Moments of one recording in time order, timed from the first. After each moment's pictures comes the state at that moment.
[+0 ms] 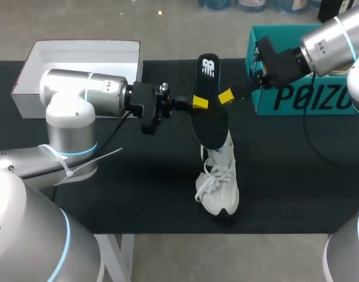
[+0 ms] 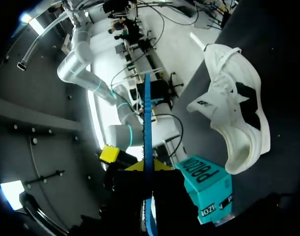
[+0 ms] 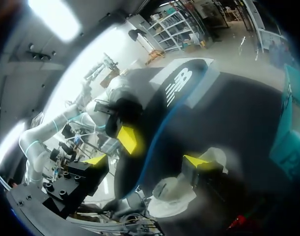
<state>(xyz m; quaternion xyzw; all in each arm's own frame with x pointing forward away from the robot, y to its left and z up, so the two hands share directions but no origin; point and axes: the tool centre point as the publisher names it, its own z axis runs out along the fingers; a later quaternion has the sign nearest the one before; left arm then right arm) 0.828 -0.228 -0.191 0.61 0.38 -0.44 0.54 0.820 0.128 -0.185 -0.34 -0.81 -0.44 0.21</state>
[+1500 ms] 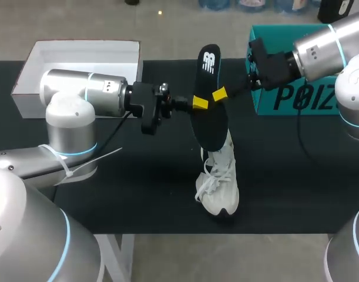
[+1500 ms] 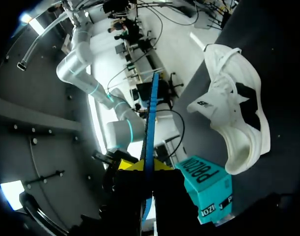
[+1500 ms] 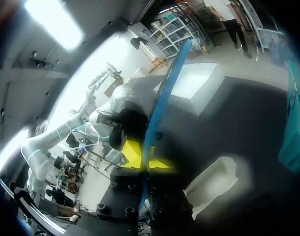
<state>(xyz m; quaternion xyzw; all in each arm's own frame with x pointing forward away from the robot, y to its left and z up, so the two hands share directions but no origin) 0.827 -0.228 -0.191 0.61 0.38 -0.44 0.54 0.822 0.152 -0.181 -0.35 -0.78 -0.47 0.22</state>
